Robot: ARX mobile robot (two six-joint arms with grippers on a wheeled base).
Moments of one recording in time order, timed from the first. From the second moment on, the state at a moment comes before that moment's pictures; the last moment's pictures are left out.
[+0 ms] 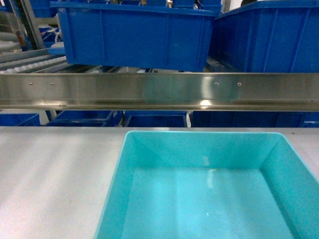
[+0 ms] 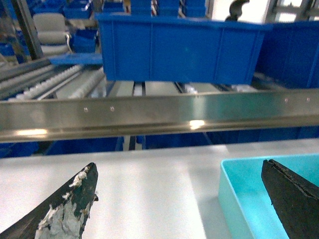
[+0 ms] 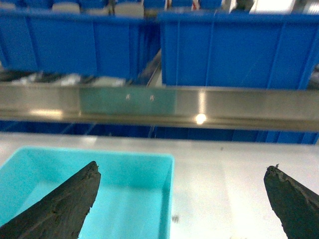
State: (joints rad) left arm -0.14 0.70 0.19 0.41 -0.06 -0.02; right arm 0.09 0.62 0.23 0.28 0.00 0.04
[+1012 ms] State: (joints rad) left arm -0.34 1.40 0.43 0.49 -0.25 -0.22; right arm 0.10 1.23 0.50 0.06 -0.17 0.05
